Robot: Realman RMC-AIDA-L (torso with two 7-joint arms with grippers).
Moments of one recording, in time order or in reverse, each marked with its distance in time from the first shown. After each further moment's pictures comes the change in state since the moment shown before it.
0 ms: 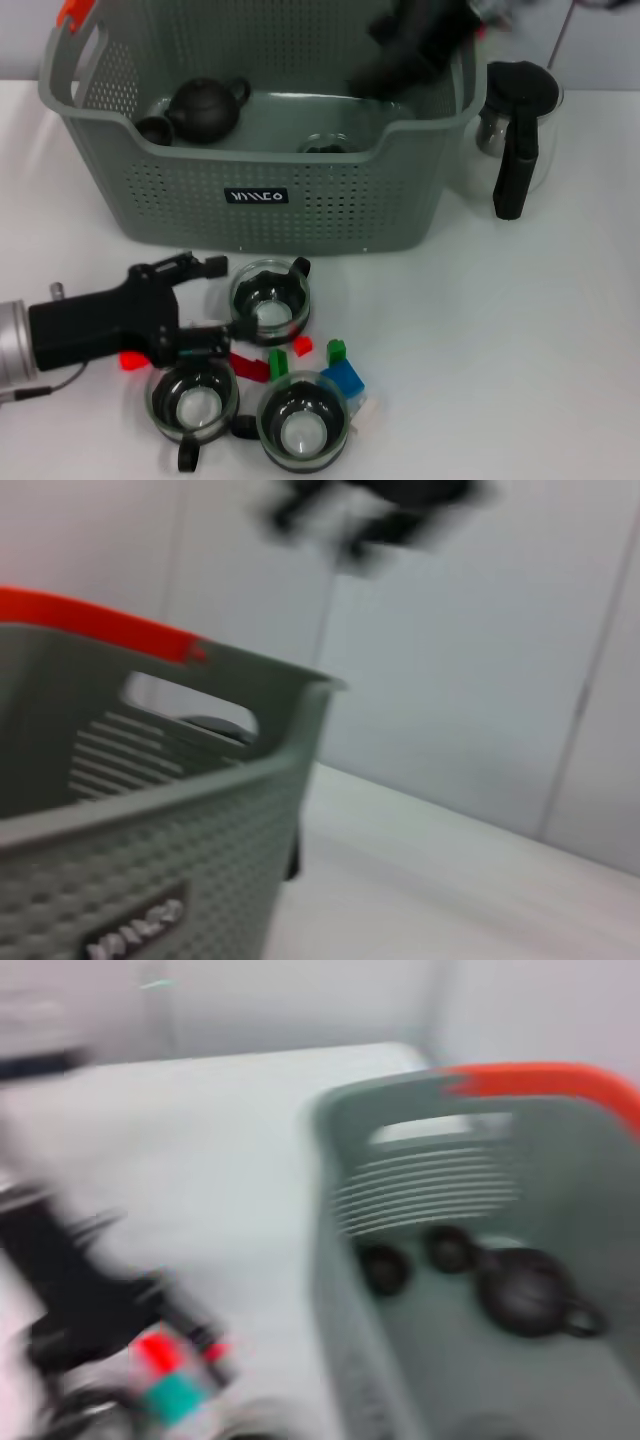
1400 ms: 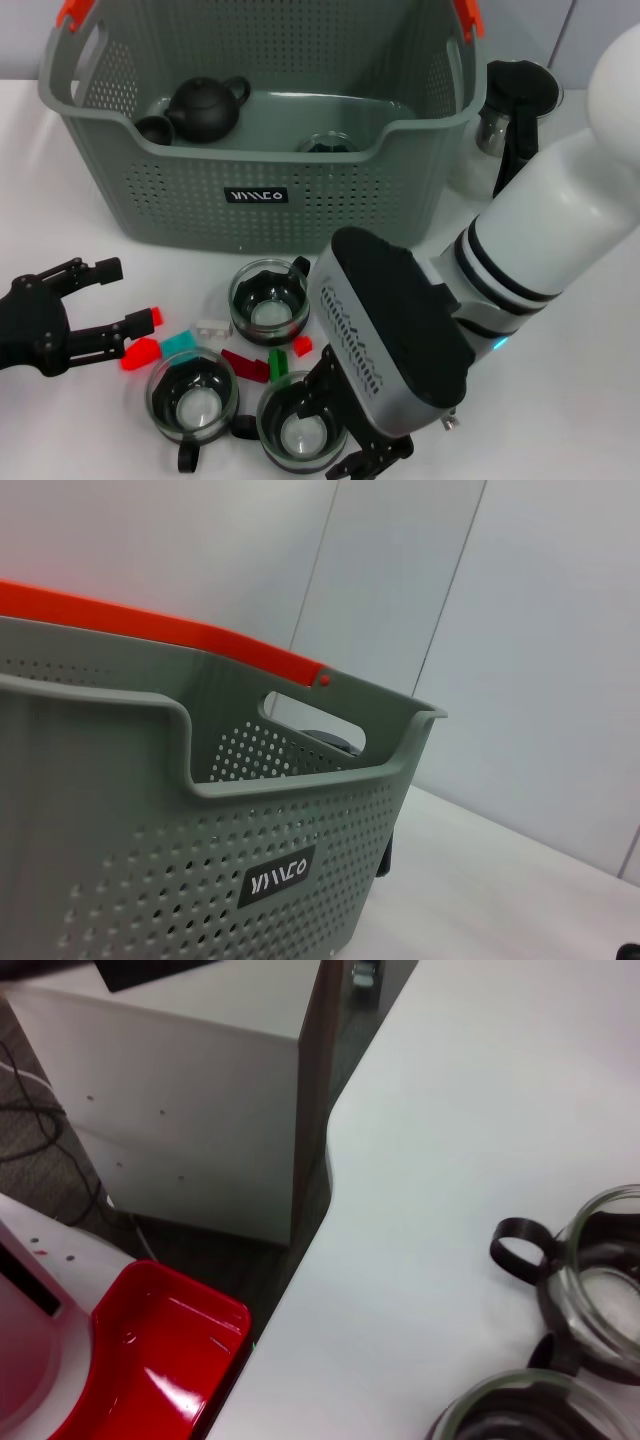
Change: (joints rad) left arm 0.094 0.082 -0.157 -0.033 0.032 0.104 -0.065; right arm -0.220 0.026 -0.753 0.275 0.244 0.280 -0.510
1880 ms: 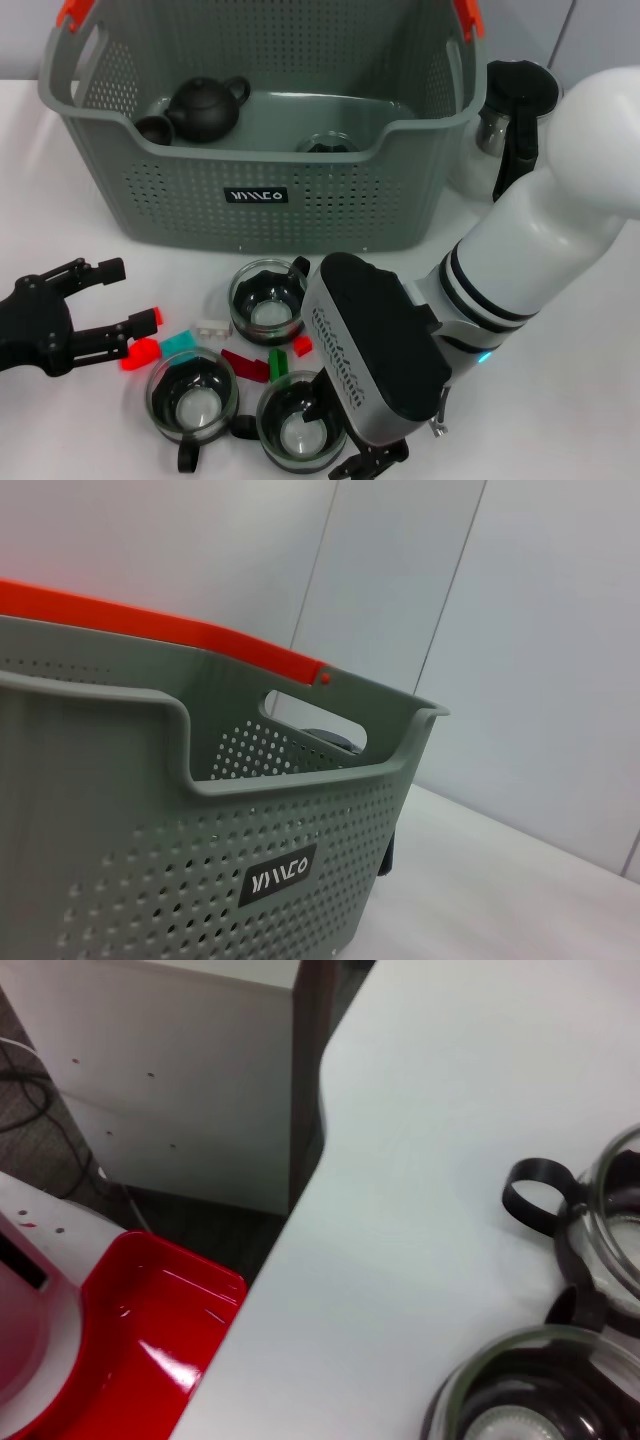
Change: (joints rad) left arm -0.002 -0.004 0.000 0.004 0.002 -0.008 0.010; right arm 0.023 0.005 -0.069 0.118 0.003 0.108 -0.011
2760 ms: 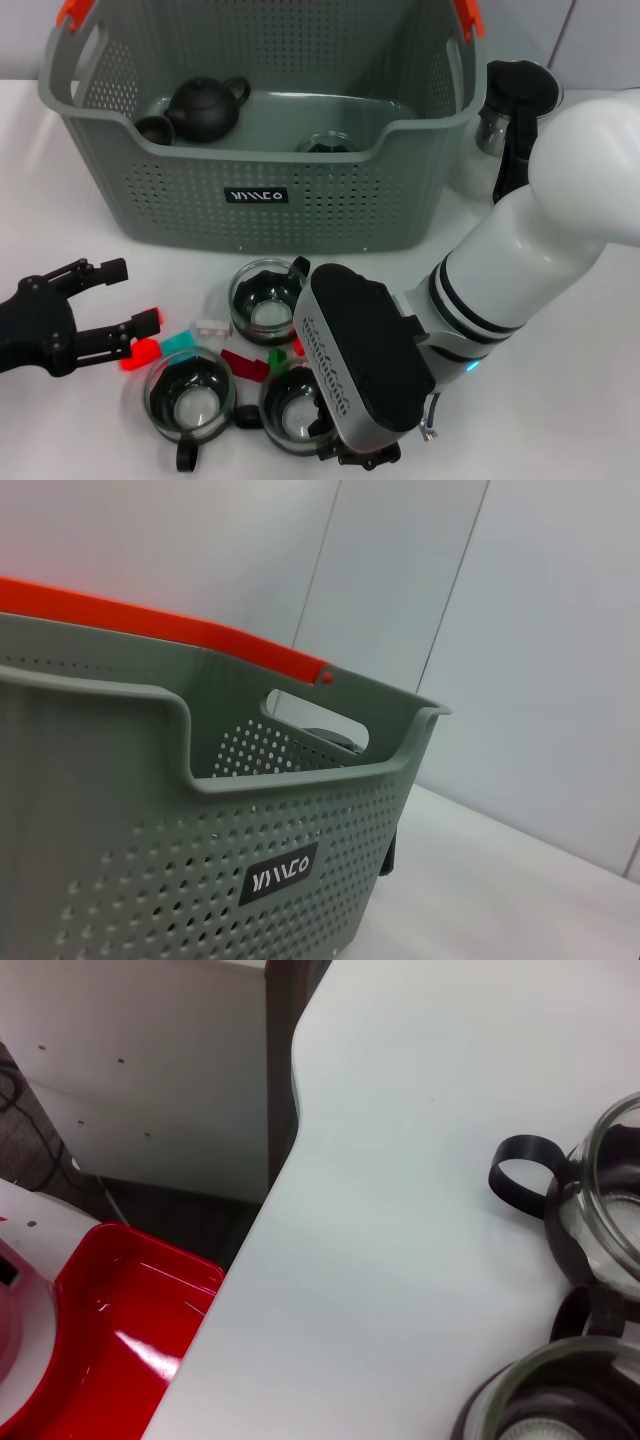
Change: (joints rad) left arm 0.000 -0.005 0.000 0.001 0.000 -0.007 0.002; right arm 0.003 0.001 -0.060 0.029 -0.001 0.083 0.034
